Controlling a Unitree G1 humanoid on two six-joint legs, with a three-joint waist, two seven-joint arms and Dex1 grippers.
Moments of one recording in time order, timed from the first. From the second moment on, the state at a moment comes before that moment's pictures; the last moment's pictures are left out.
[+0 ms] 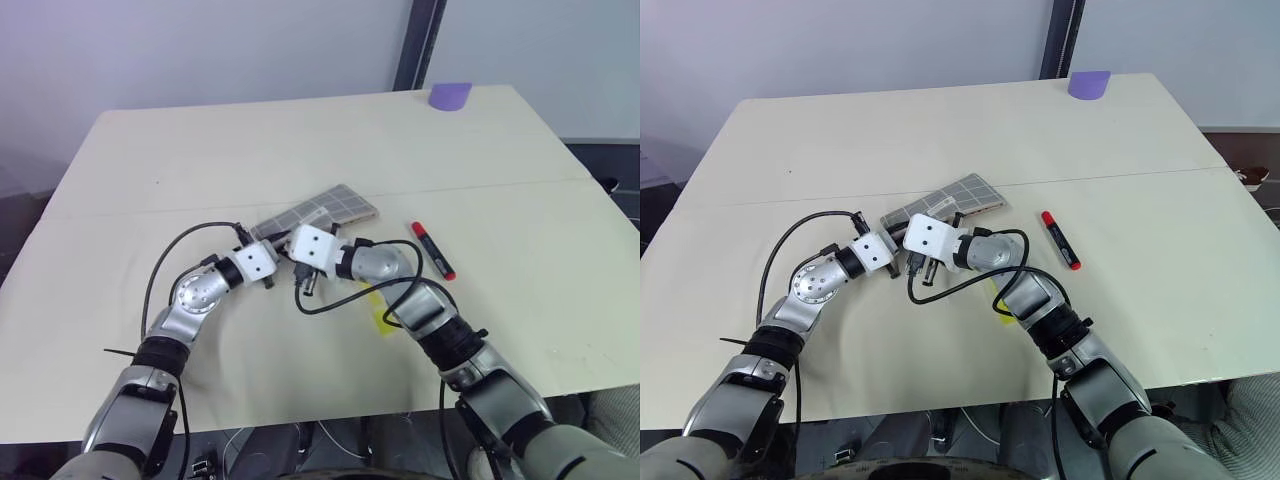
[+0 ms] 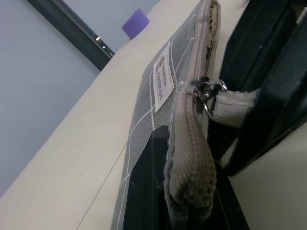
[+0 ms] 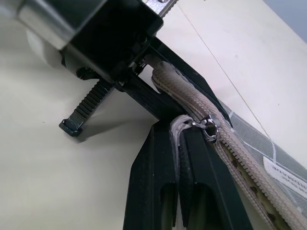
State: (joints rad) left arm -0.49 0.39 -0.17 0.63 0.23 -0.68 -0.44; right arm -0.64 -0.23 0.48 0.14 -0.15 0.23 0.70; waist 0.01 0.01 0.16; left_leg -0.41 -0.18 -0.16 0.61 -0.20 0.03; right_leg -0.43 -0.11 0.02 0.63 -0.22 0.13
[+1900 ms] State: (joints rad) left arm -0.53 0.41 -0.22 0.66 0.21 -0.75 -0.51; right arm -0.23 -0.62 0.07 -0.47 0.18 0.60 0.56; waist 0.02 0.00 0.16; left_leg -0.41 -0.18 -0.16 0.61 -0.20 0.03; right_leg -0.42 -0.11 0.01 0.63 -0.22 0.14
